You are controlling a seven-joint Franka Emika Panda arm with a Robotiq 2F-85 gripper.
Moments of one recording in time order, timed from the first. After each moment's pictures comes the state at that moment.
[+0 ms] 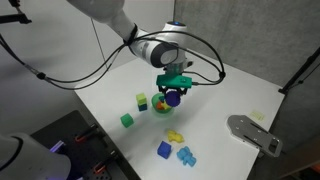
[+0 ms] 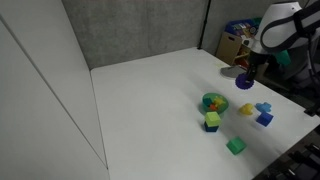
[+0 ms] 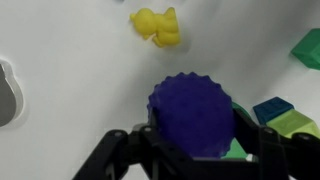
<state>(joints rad) -0.18 0.34 -0.02 -2.13 -0.09 2.44 -0.69</state>
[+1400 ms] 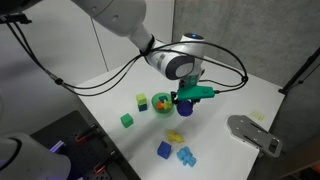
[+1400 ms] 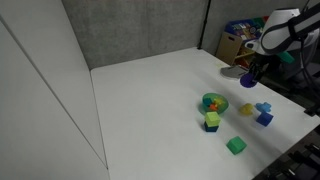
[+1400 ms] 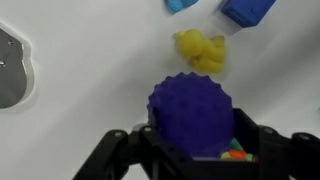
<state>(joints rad) -0.27 0.45 -0.04 -2.02 -0.10 2.46 -1.04</state>
